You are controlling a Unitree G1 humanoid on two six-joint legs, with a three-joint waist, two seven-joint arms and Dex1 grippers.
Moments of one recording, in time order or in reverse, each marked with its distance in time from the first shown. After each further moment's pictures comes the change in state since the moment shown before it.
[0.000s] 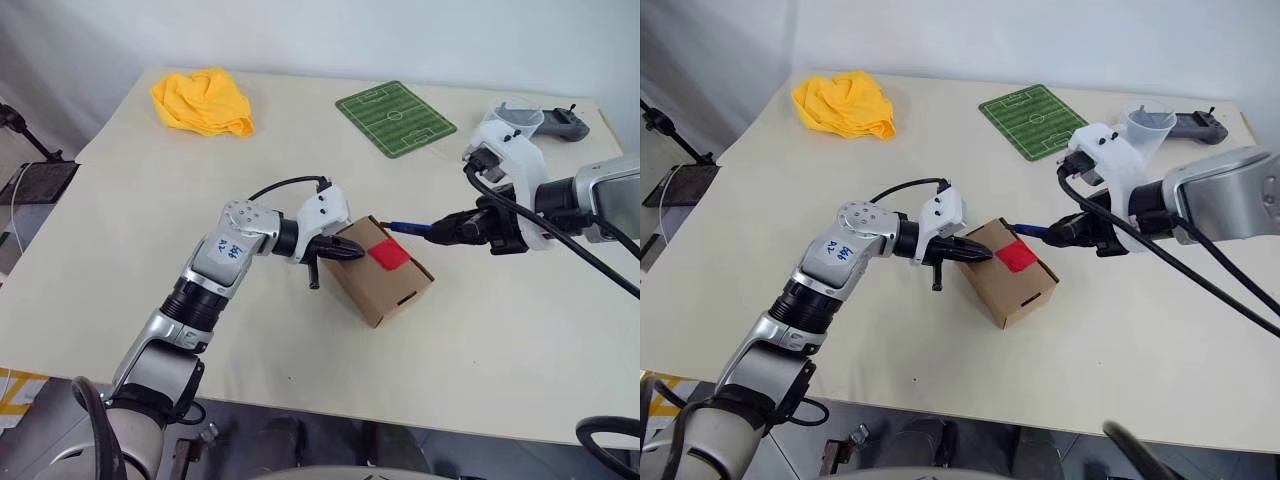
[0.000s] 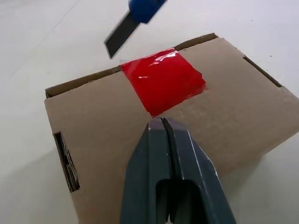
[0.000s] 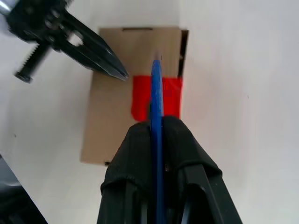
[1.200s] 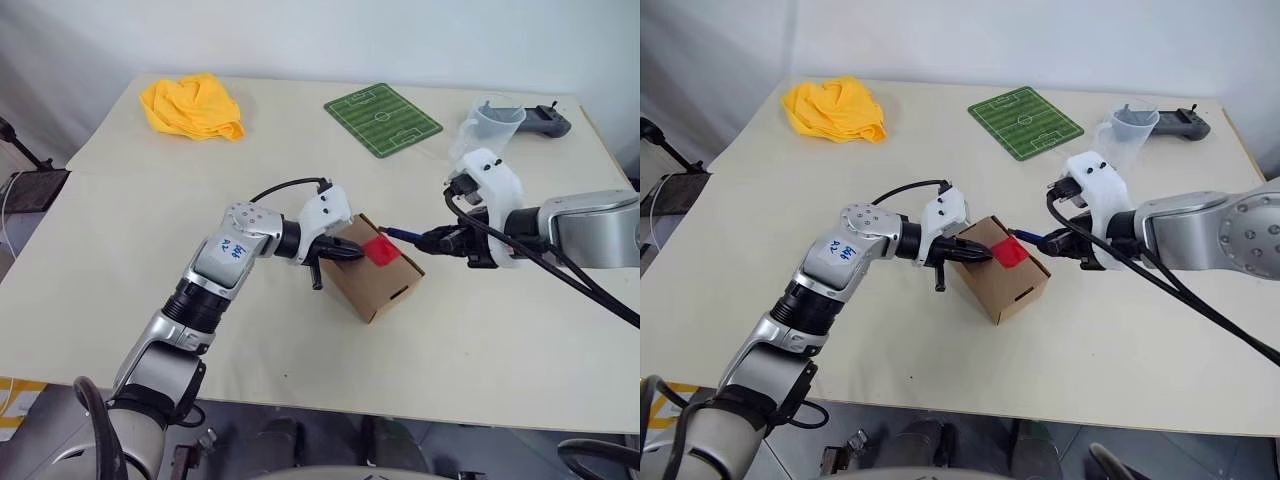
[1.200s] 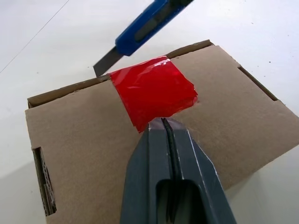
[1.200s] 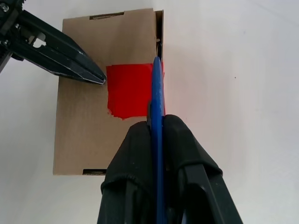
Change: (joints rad) left arm 0.003 -0.008 -0.004 -0.027 0.005 0.068 0.036; right arm 0.233 0.000 -0.068 -0.071 0.000 -0.186 -0.168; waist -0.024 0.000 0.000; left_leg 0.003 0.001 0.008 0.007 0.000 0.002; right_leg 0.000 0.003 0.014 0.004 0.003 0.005
